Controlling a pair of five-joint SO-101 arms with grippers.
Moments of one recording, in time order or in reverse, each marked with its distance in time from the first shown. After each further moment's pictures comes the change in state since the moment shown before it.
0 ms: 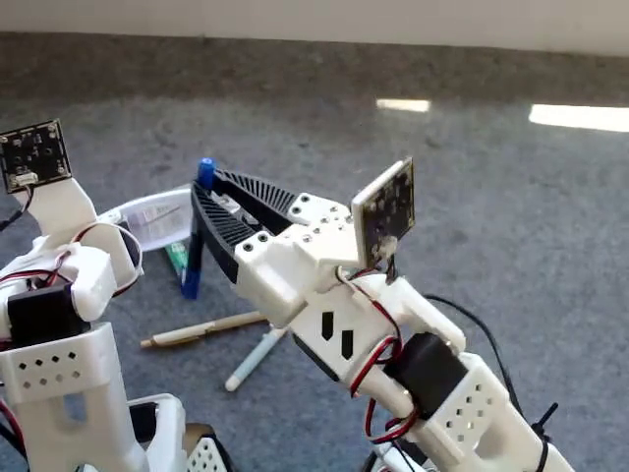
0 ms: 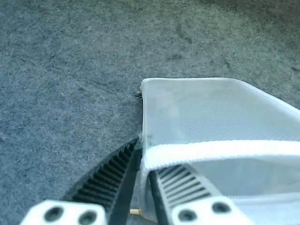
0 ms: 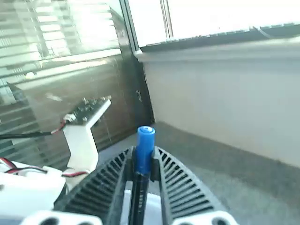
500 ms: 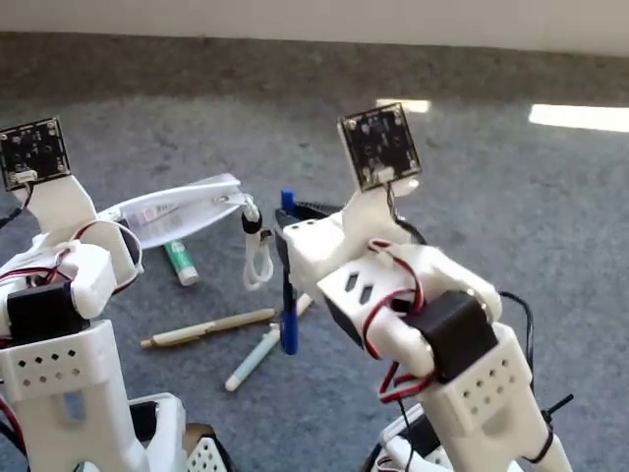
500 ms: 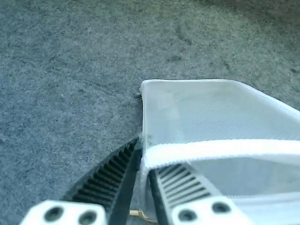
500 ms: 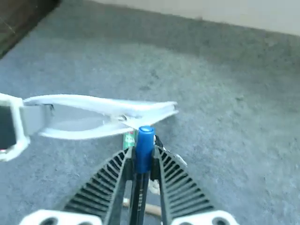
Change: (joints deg) left arm 0.0 0.0 -1.0 0.2 0.0; right arm 10.6 9.4 -20.2 46.6 -2.3
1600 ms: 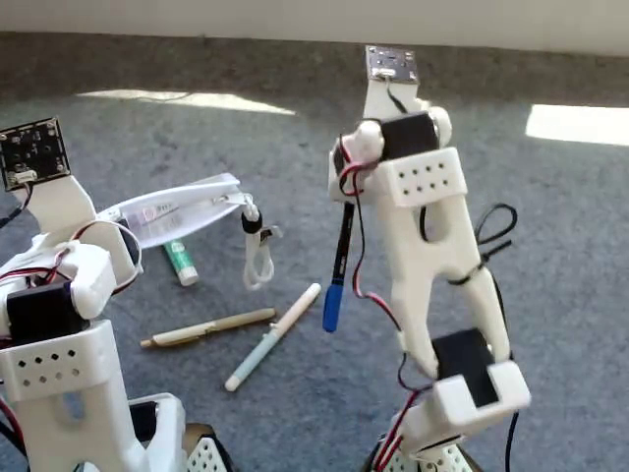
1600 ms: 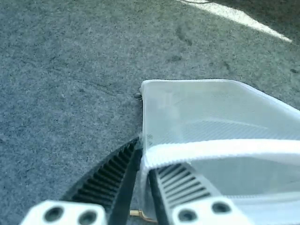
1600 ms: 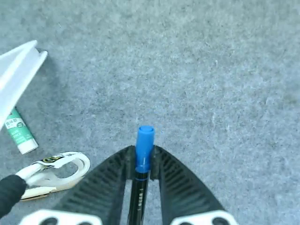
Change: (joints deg) left arm 0.0 0.0 0.0 0.0 0.0; right arm 19.4 48.4 -34.5 26.0 -3.3
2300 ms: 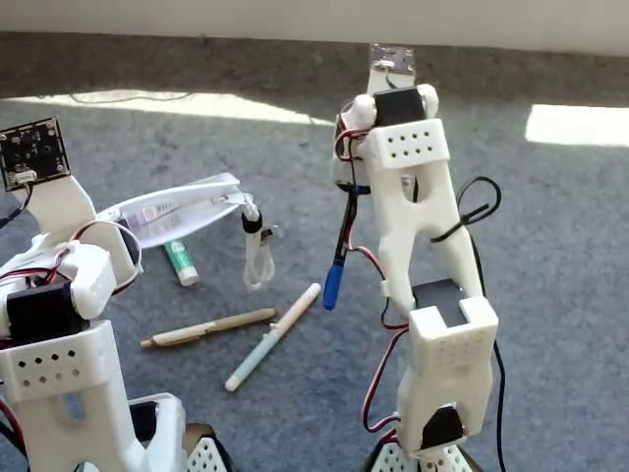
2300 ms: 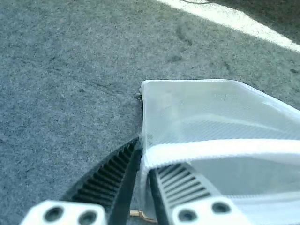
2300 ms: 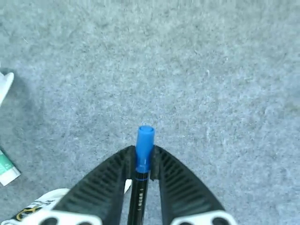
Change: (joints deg) left arm 0.0 -0.1 0.0 0.0 -0.1; right arm 3.3 23.3 -22.9 6.7 -0.8
